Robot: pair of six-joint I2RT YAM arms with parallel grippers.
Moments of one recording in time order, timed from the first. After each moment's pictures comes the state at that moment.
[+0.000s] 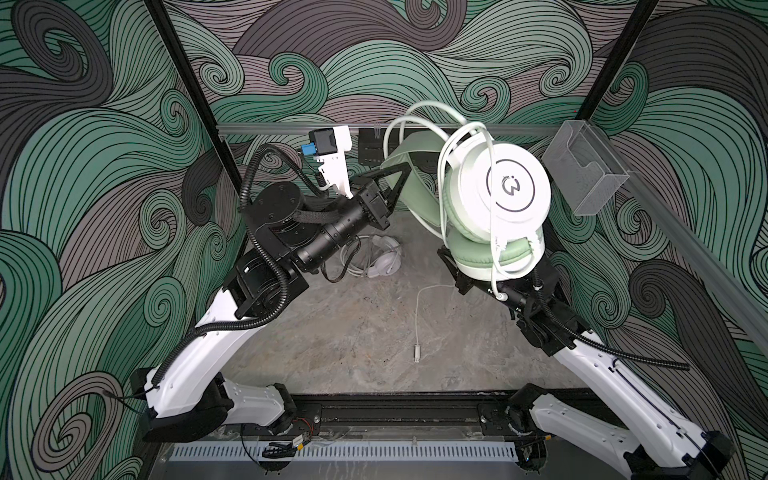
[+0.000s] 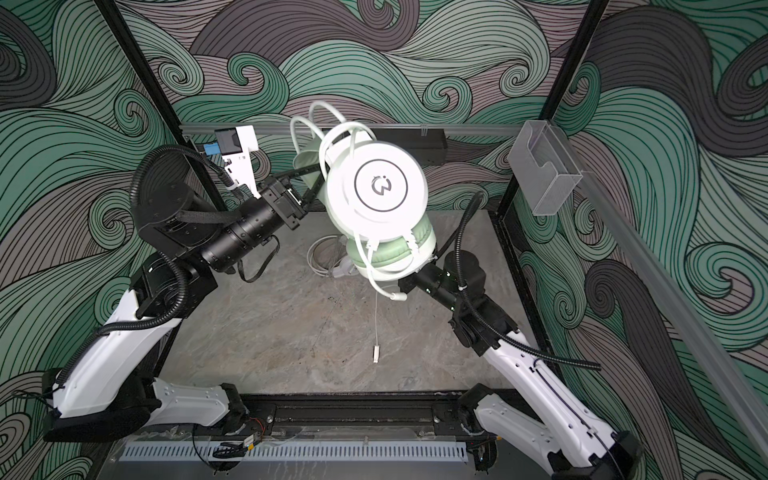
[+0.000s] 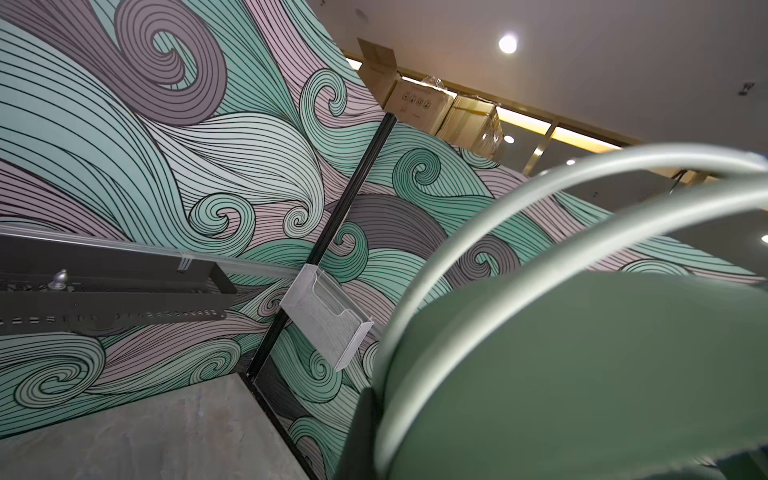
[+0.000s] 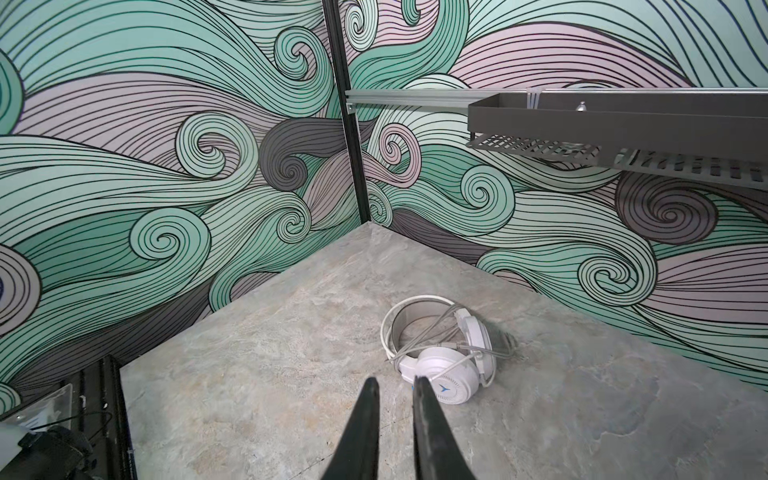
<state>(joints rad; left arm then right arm) -0.91 1.32 1.92 -0.28 -0.08 -0.57 0.57 0.93 0.95 -0.11 -0.24 0.06</state>
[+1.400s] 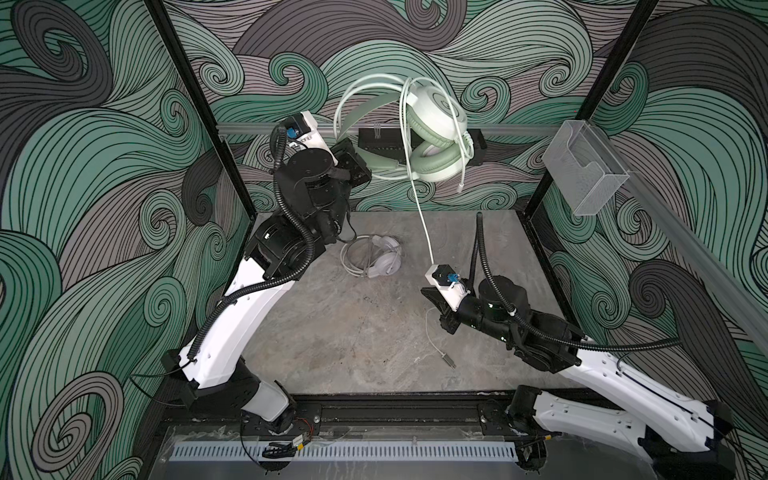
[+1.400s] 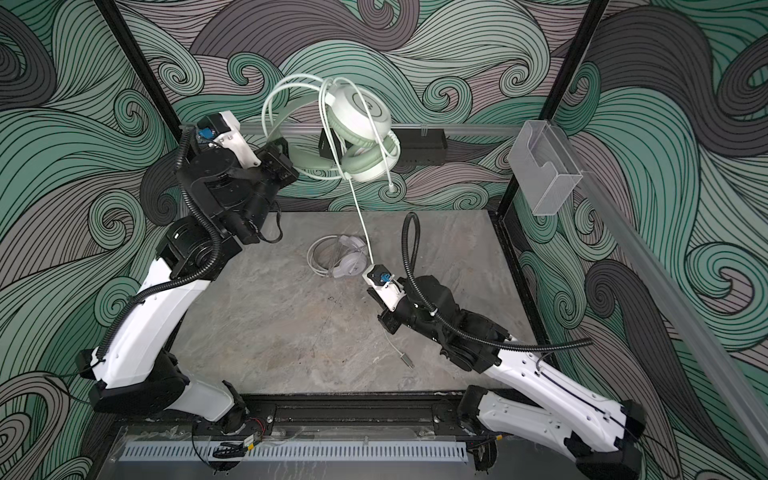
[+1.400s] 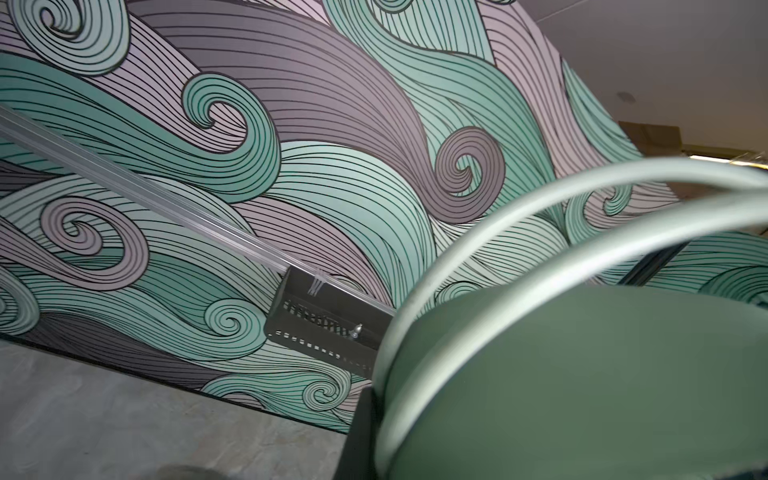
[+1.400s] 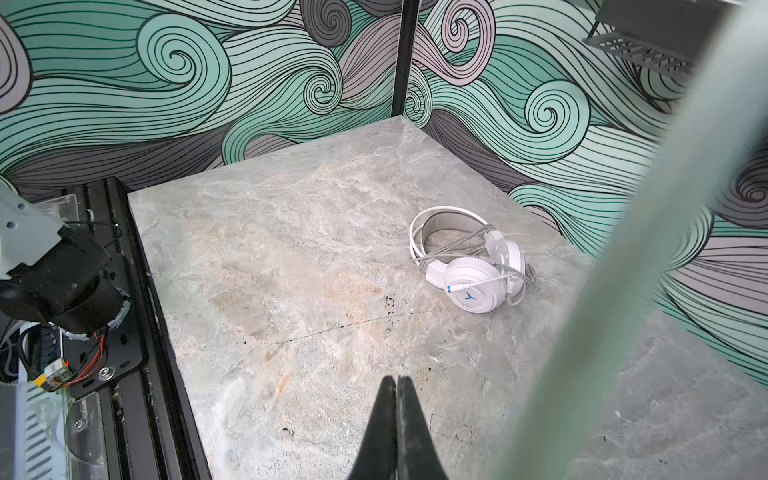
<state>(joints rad) -0.73 1.50 2.09 -0.50 -0.68 -0.52 1.00 0.92 1.03 -0.50 0.11 -0.16</state>
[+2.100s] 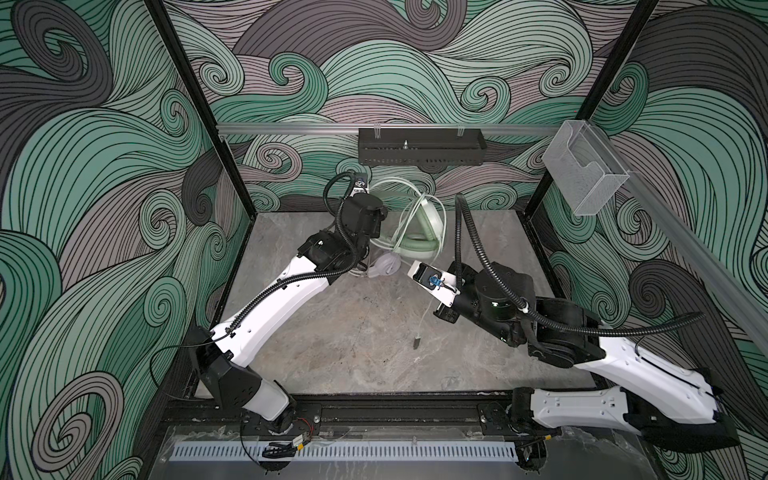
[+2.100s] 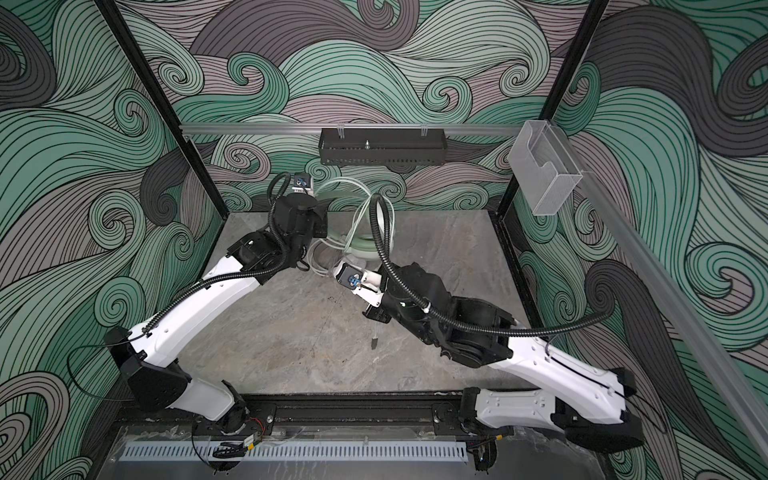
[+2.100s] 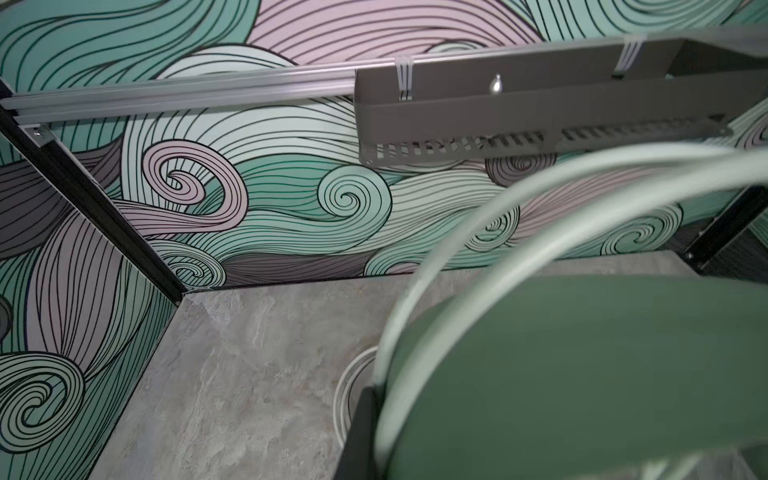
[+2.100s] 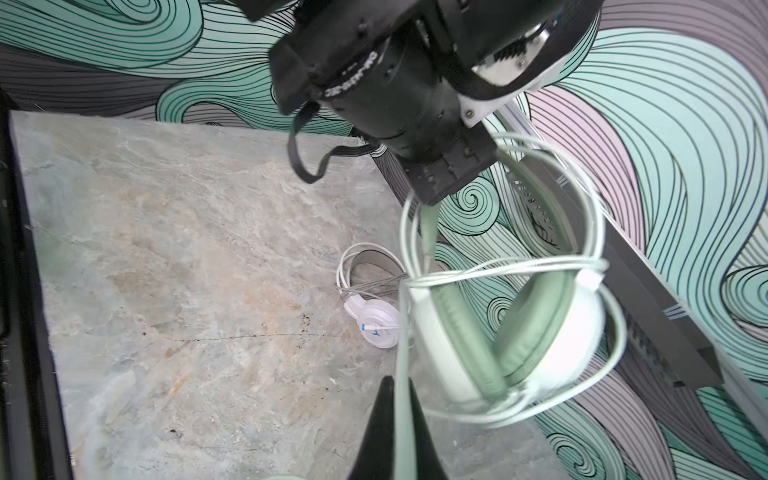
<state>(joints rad) -0.70 1.49 1.62 -0.55 -0.67 -0.16 1.20 1.11 1.45 -0.72 0.46 -0.48</state>
